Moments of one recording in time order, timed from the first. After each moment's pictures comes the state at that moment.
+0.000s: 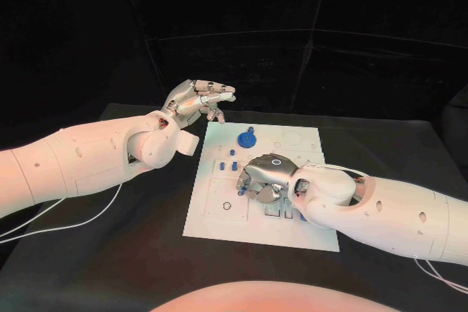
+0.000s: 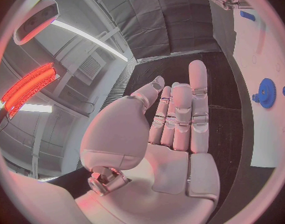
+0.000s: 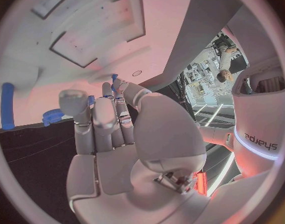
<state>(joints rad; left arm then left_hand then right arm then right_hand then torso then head) 1.25 -0.80 -0.10 1.37 -0.05 -0.09 0.54 1.24 -0.02 0.34 -0.15 0.05 1.02 0.16 0.18 0.07 1.07 0.10 0.30 0.07 1.27 0.01 1.08 0.55 0.17 1.31 0.10 0.58 0.49 1.10 -0.61 -0.10 1.58 -1.74 -0.23 -0.07 1.34 -0.05 0.50 -0.13 0.16 1.09 0.14 0.11 0.07 1.15 0.07 0.21 0.07 1.47 -0.01 1.14 1.07 0.13 1.34 0.08 1.14 0.83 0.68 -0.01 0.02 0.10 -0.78</state>
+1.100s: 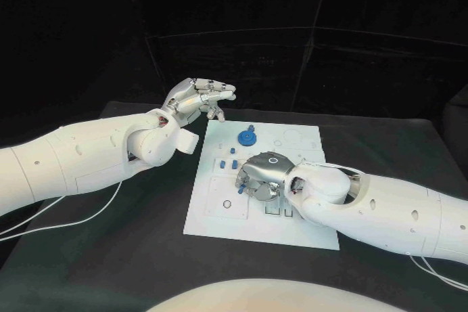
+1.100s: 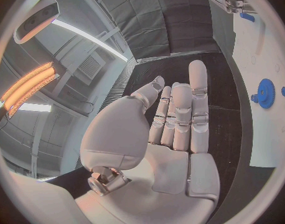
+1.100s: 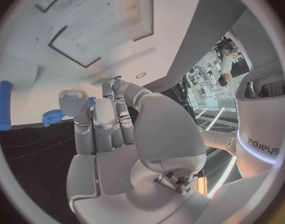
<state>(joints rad) 1.25 -0.80 -0.10 1.37 -0.05 -0.08 0.54 1.24 -0.02 0.34 -0.15 0.05 1.02 0.16 0.18 0.07 1.07 0.10 0.30 0.07 1.27 0.01 1.08 0.55 0.17 1.31 0.10 0.58 0.49 1.10 -0.58 -0.10 1.55 -1.77 -0.22 -0.10 1.34 -0.05 0.51 -0.12 0.16 1.08 0.15 0.10 0.07 1.15 0.07 0.21 0.07 1.47 -0.01 1.15 1.07 0.13 1.34 0.08 1.15 0.83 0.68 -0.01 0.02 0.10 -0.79</state>
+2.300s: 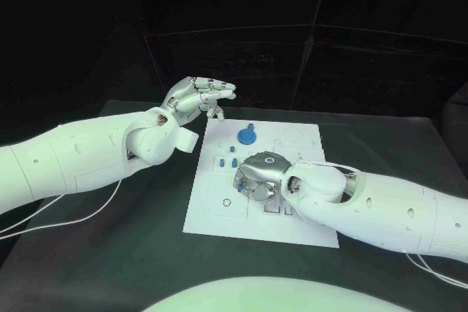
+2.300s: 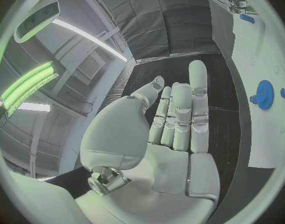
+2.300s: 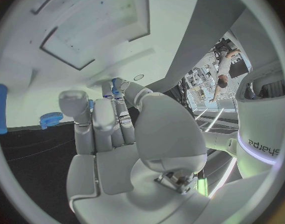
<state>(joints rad) 1.25 -0.80 -0.10 1.37 -0.05 -0.07 0.53 1.24 -0.02 0.34 -0.15 0.05 1.02 0.17 0.18 0.07 1.07 0.10 0.30 0.07 1.27 0.01 1.08 0.54 0.17 1.31 0.10 0.58 0.49 1.10 -0.57 -0.10 1.55 -1.78 -0.19 -0.10 1.31 -0.08 0.48 -0.10 0.17 1.06 0.16 0.07 0.07 1.12 0.10 0.17 0.06 1.46 -0.01 1.16 1.07 0.13 1.33 0.09 1.16 0.83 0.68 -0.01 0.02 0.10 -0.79</state>
